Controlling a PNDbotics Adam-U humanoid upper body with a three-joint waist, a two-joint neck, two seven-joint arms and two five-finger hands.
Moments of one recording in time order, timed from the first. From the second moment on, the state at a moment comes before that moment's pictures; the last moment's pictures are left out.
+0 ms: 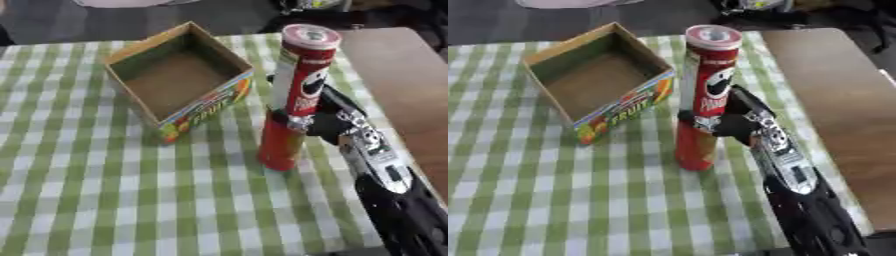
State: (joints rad) left arm -0.14 0.36 0.29 -1.61 0.30 -0.13 -0.19; right arm -0.43 -0.29 0.01 -1.54 -0.30 0.03 0.34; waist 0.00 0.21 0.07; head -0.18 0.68
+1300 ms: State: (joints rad) left arm -0.14 0.36 0.29 -1.61 0.30 -0.13 -0.19; right arm -0.56 -0.44 0.01 -1.57 -0.35 -0.11 0.27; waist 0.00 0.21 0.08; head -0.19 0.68
